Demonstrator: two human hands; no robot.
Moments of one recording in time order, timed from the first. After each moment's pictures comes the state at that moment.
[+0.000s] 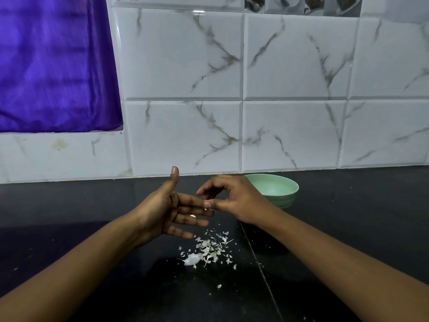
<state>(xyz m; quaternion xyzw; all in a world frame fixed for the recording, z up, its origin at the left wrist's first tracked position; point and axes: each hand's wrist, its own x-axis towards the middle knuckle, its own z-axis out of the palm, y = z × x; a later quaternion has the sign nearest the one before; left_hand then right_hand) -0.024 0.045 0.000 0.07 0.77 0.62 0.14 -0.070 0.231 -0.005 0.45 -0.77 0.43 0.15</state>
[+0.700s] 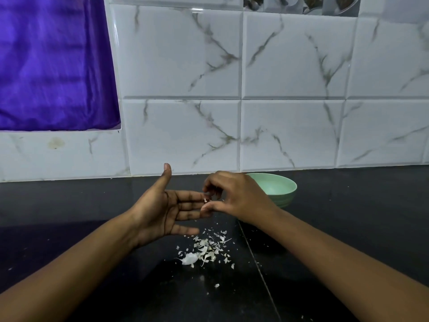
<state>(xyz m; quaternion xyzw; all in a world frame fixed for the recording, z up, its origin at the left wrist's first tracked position) -0.024 0.045 0.000 0.07 0.66 0.72 0.17 -0.070 0.237 -0.002 0.46 -0.80 0.21 0.32</state>
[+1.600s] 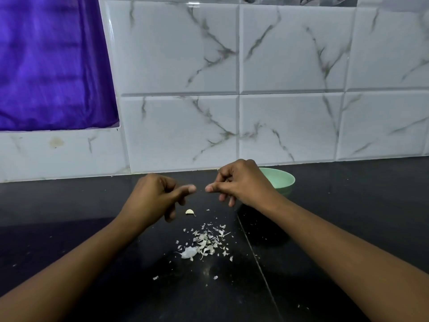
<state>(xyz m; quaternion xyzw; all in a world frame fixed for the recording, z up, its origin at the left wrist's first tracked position) -0.017 0.043 0.001 0.11 0.90 0.36 -0.23 -0.061 0.242 0.013 0.31 -0.84 0.43 0.13</state>
